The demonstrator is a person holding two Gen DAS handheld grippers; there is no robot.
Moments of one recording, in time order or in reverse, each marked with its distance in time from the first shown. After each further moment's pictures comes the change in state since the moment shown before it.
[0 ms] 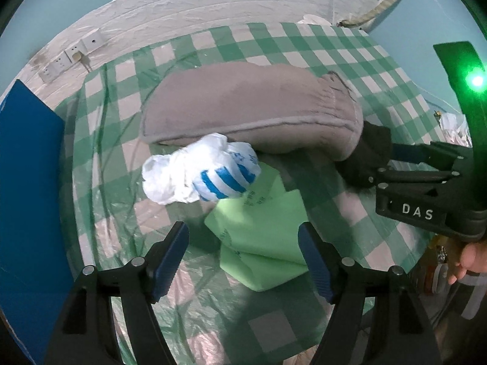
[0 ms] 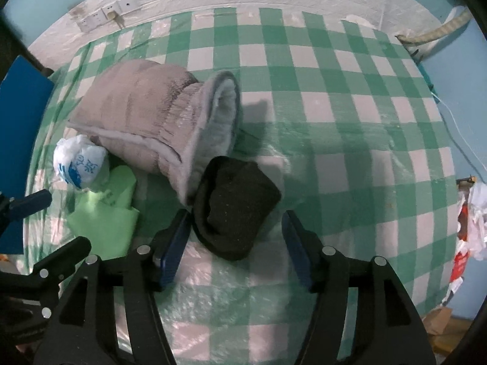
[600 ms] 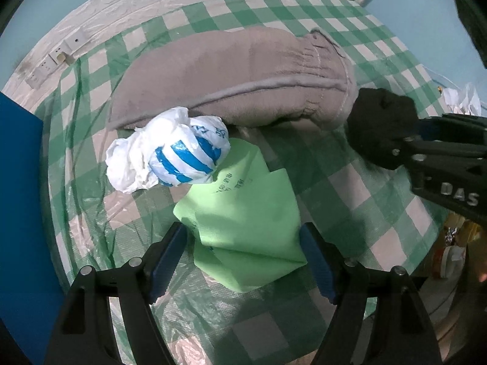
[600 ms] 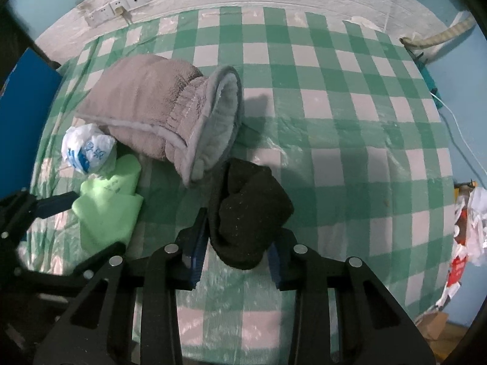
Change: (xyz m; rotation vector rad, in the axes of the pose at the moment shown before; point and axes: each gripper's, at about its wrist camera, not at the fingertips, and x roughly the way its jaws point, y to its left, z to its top) left arm 0.025 -0.024 -0.007 0.066 0.076 0.012; right arm -0.009 -0.001 -0.004 -0.026 0.014 0.021
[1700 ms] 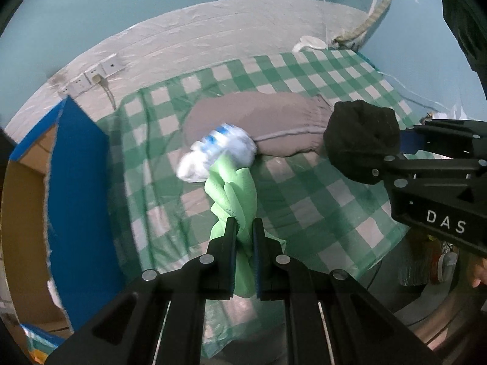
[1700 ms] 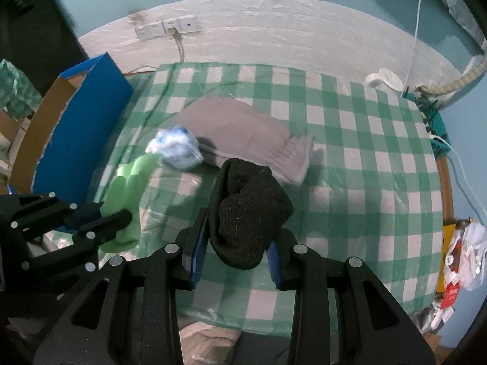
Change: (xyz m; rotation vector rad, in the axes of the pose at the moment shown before) left arm -0.087 0.028 -0.030 -0.022 -0.175 0.033; right arm -0.075 0.080 -0.001 -0.133 -0.142 0.064
